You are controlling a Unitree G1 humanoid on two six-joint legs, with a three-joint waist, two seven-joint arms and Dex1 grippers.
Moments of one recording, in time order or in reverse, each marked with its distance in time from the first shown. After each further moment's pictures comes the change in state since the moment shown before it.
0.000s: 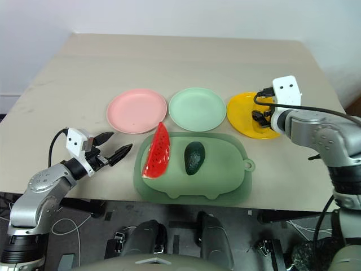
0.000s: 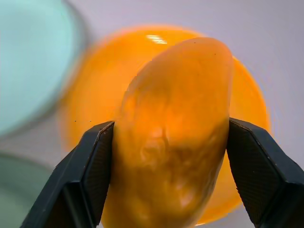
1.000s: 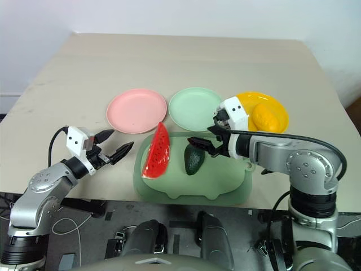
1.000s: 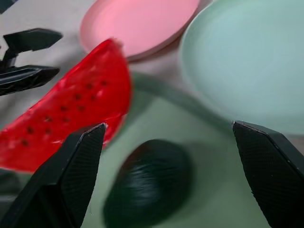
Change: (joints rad) left arm 0.009 -0.003 -0.010 -0.042 -0.003 0.004 0.027; right arm 0.117 0.430 -0.330 -0.517 0.281 0.478 0.134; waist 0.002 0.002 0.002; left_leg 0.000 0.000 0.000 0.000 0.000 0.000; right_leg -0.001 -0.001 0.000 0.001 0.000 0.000
